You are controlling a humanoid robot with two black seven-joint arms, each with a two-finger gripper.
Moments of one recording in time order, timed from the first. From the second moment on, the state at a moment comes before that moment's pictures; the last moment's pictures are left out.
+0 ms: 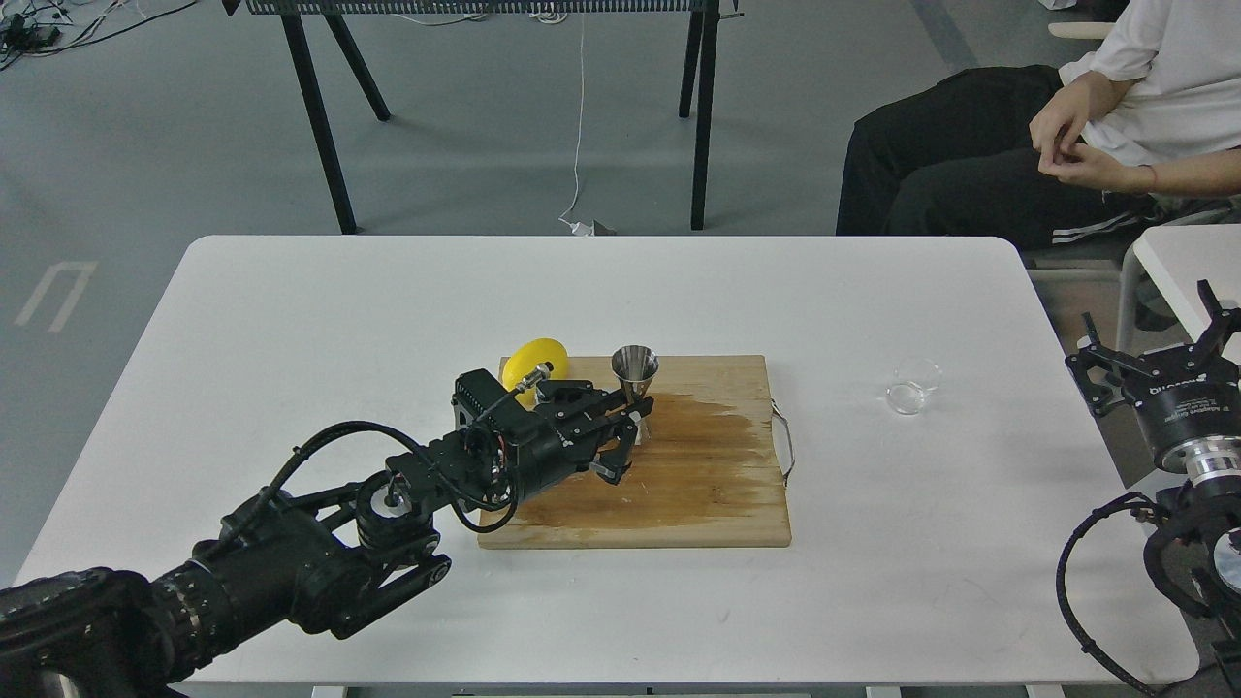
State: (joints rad) left arm -0.61 0.08 -0.34 -0.81 2.18 0.34 -0.24; right arm 0.17 -0.41 1.40 0.86 0.08 0.49 0.14
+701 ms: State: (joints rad) left arm -0.58 0.04 -0.35 -0.76 2.18 0.34 -0.24; right arm 0.16 -0.40 1.40 0.86 0.08 0.49 0.14
